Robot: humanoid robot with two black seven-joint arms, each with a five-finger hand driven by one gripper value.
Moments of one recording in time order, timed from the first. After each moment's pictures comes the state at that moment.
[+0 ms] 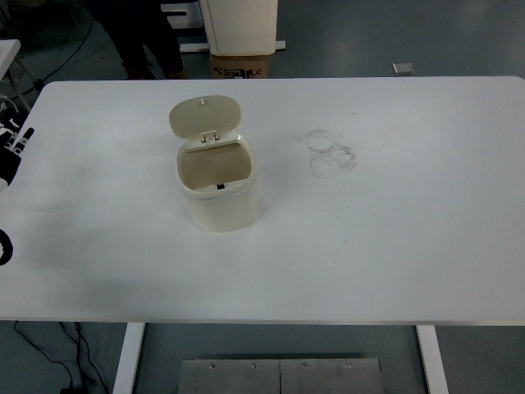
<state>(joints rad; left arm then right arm) -0.68 0.48 -0.73 -0.39 -0.28 -0.42 -0.28 0.04 0.00 0.28 0.09 -0.32 0.06 0.08</state>
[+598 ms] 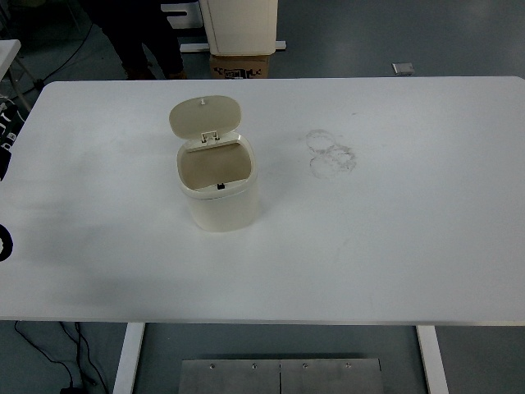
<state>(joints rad) -0.70 0.49 -0.72 -0.39 -0.27 -0.37 -0.33 0.04 0.00 0.28 0.09 -0.32 0.06 0.08</state>
